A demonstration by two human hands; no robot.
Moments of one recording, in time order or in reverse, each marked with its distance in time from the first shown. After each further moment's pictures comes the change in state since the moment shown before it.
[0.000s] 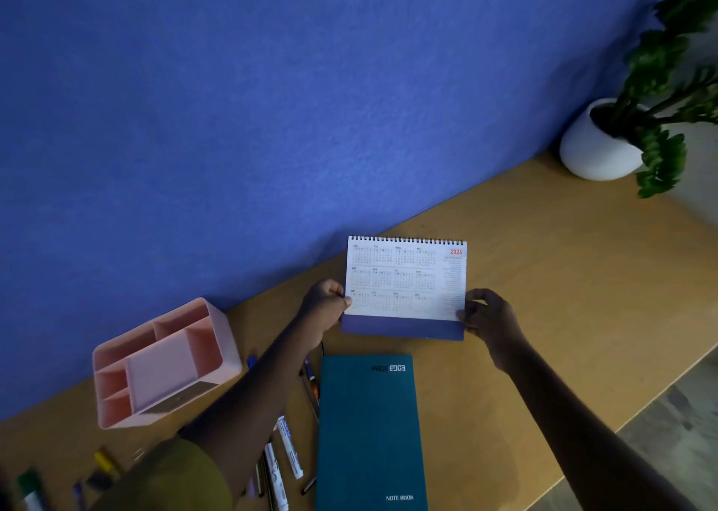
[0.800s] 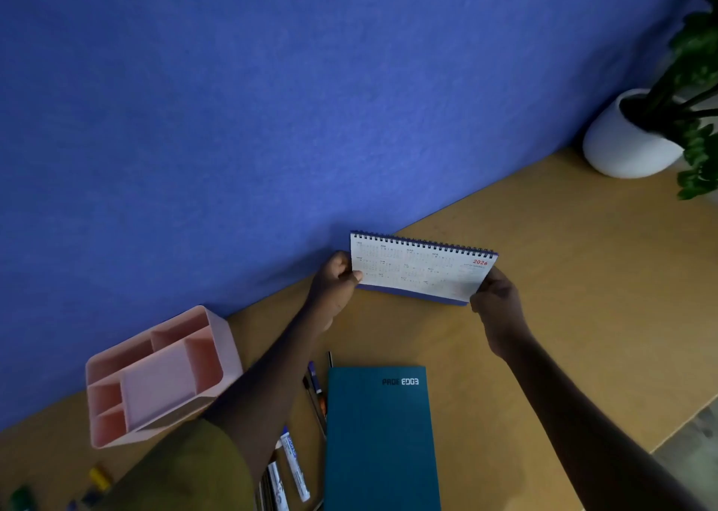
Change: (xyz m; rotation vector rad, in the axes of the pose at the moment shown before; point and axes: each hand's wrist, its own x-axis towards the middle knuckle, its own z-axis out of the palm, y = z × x) left_hand 0.043 0.019 -0.001 -0.147 0.017 0.241; right_hand 0.020 -0.033 0.038 0.128 -0.071 -0.279
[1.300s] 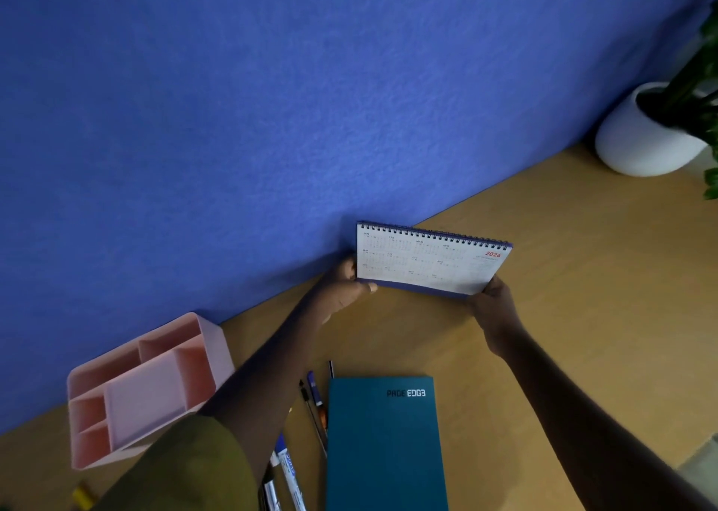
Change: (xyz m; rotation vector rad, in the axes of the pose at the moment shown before) left_hand 0.030 -0.002 -0.003 0.146 -0.275 -0.079; right_hand 0.035 0.039 0.008 -0.109 0.013 0.087
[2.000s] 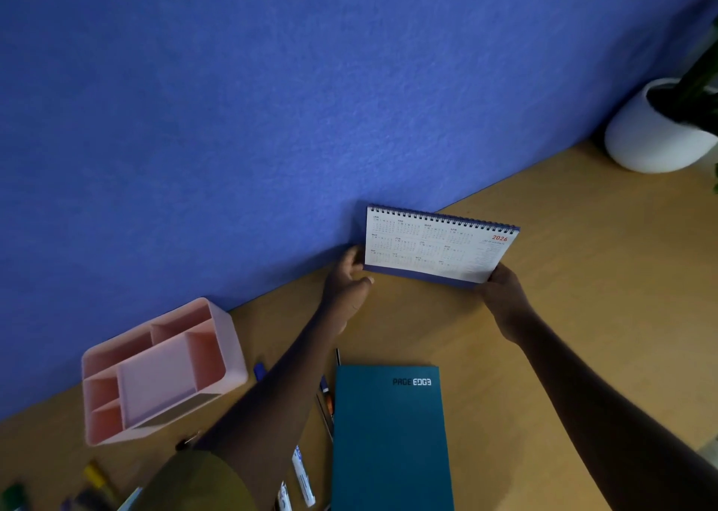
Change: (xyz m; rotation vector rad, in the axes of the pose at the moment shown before) left_hand -0.023 -0.014 0.021 -0.106 0.304 0.043; right_hand 0.002 -0.012 -0.006 -0.046 -0.061 0.000
